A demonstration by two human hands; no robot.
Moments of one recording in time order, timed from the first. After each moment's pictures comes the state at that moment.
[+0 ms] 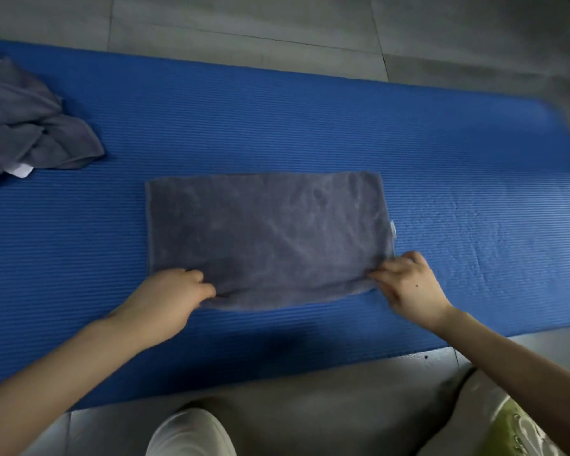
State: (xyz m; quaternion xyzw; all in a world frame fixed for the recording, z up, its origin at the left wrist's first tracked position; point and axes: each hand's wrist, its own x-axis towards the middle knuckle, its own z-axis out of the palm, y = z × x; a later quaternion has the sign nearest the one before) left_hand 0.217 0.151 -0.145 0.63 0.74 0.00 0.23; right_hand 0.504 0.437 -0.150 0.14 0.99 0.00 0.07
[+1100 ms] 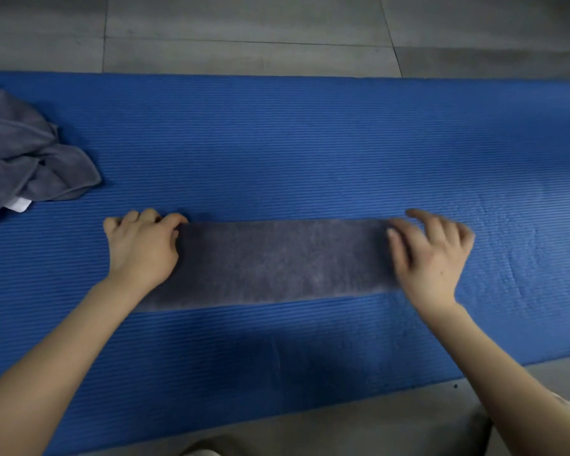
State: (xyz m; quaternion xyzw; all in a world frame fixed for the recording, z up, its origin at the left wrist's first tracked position) left_hand 0.140 0.208 -0.175 0.41 0.91 0.02 0.03; right_hand 0.438 0.445 -0.147 0.35 0.91 0.05 -0.23
